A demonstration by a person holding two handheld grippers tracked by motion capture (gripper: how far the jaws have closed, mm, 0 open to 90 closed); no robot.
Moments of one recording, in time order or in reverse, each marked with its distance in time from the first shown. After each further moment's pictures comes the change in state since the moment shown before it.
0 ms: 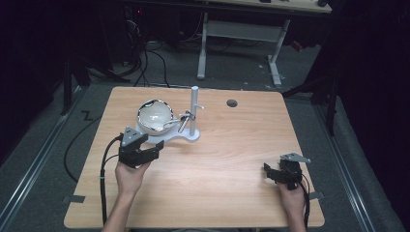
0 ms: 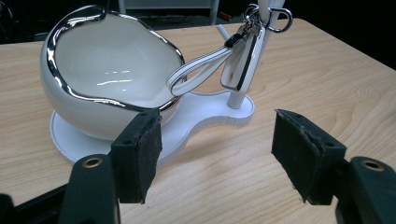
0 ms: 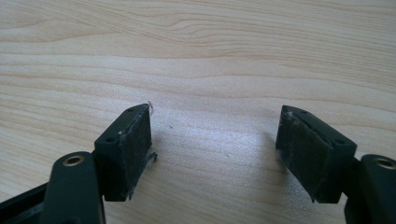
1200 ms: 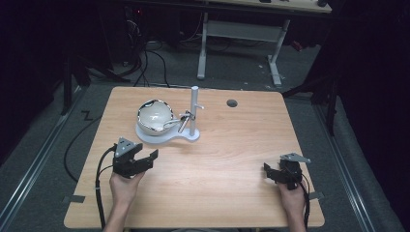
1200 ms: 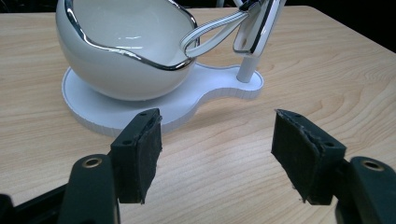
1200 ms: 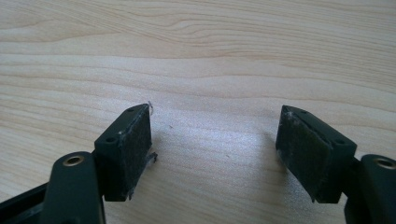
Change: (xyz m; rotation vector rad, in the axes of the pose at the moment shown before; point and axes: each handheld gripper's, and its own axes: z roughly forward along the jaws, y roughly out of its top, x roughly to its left) left arm 0.008 -0.031 -0.013 0.021 0.014 -0.037; right arm 0.000 0.000 0.000 0.001 -0.001 0.000
